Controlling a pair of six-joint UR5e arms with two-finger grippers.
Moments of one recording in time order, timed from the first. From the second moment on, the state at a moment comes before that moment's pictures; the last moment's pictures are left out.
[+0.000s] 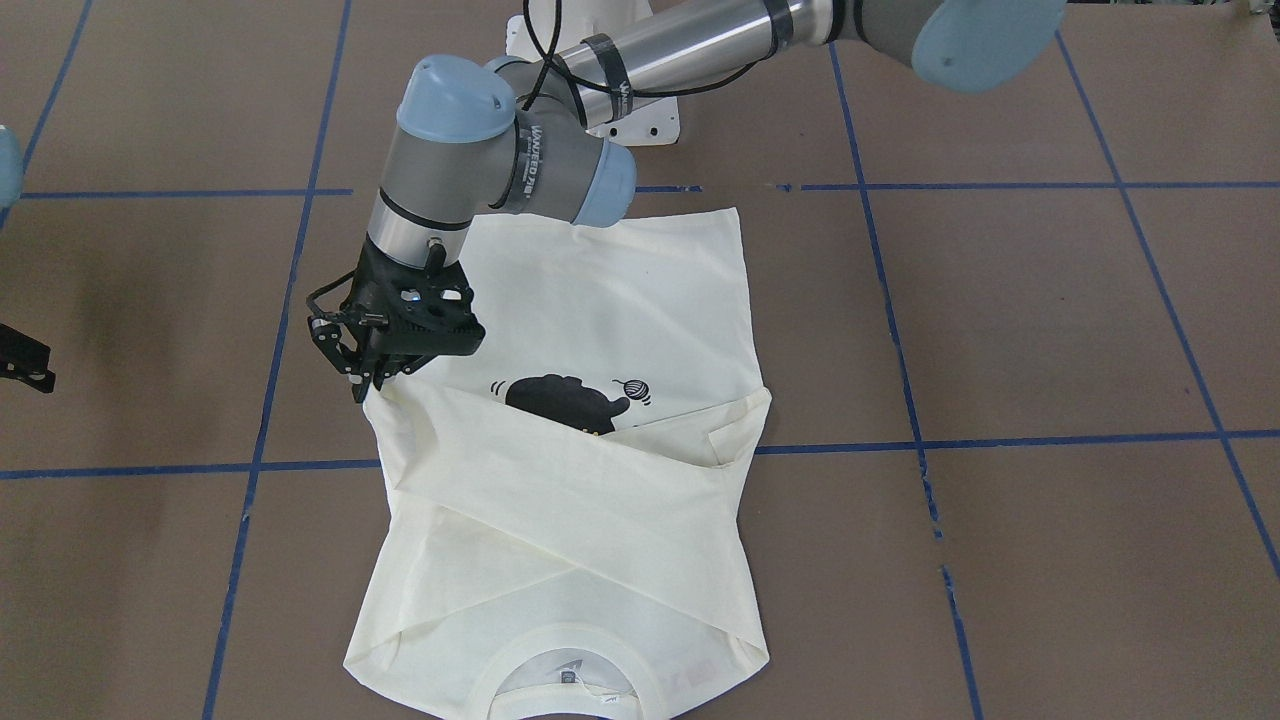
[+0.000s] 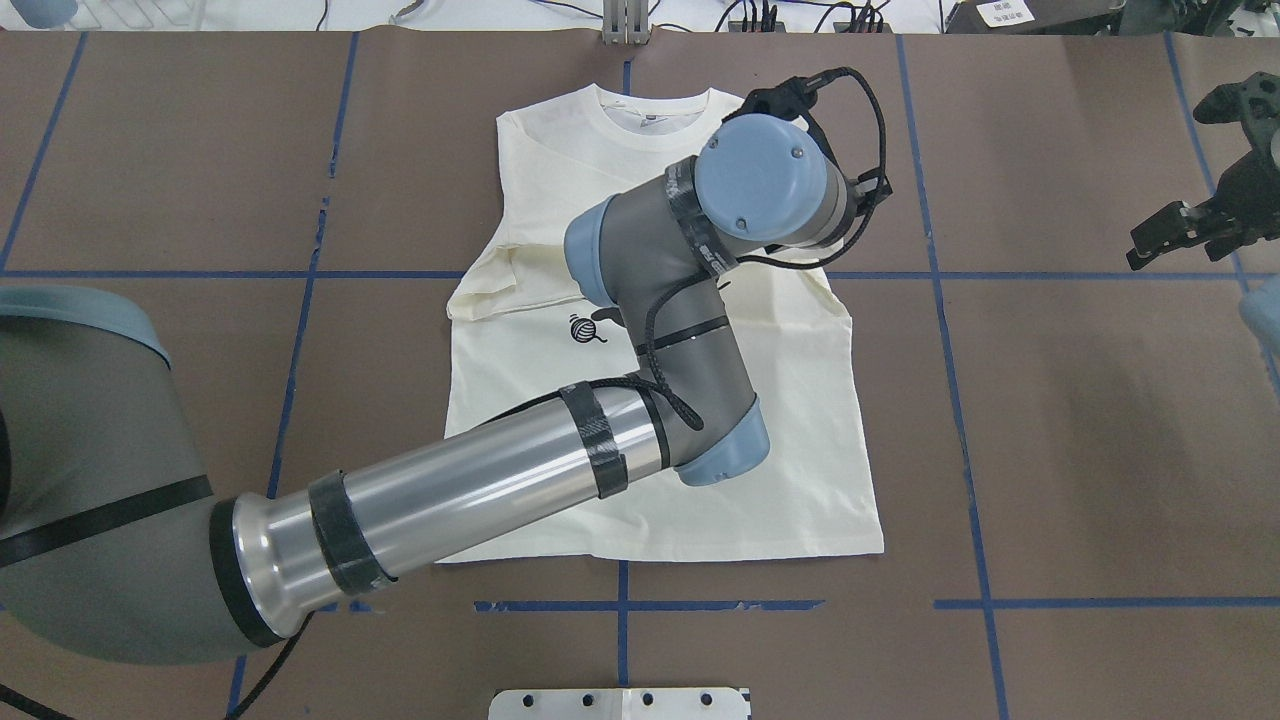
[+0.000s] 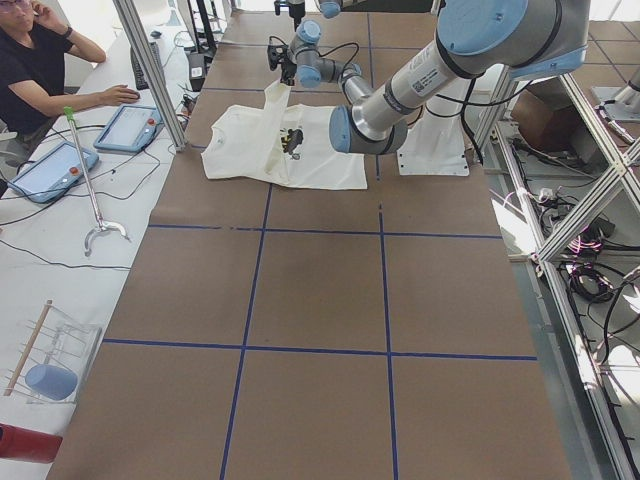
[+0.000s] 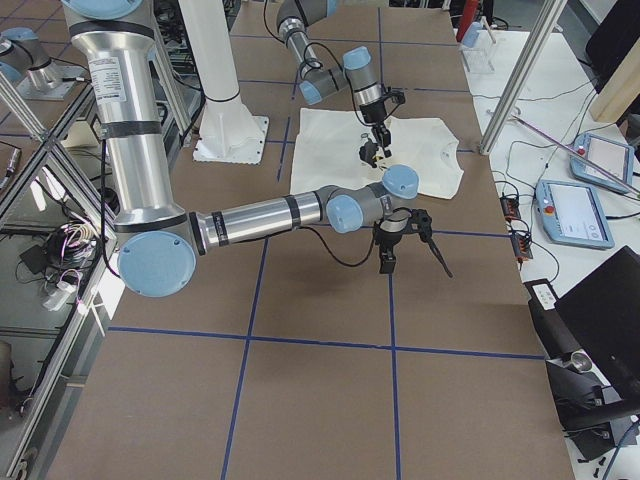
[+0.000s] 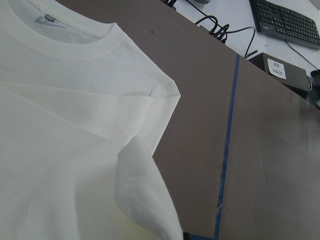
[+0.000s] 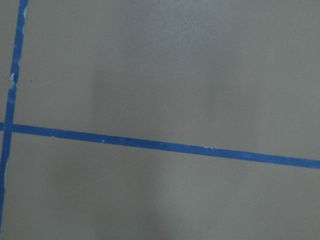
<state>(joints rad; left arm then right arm) -0.49 -2.85 -0.92 -2.28 -1.61 -1.64 1.20 -1.42 1.64 -1.44 2.27 0.39</state>
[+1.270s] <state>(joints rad) -0.57 -2.47 -1.48 -1.88 -1.77 -1.21 0.95 -1.43 1.88 -1.44 2.20 0.87</state>
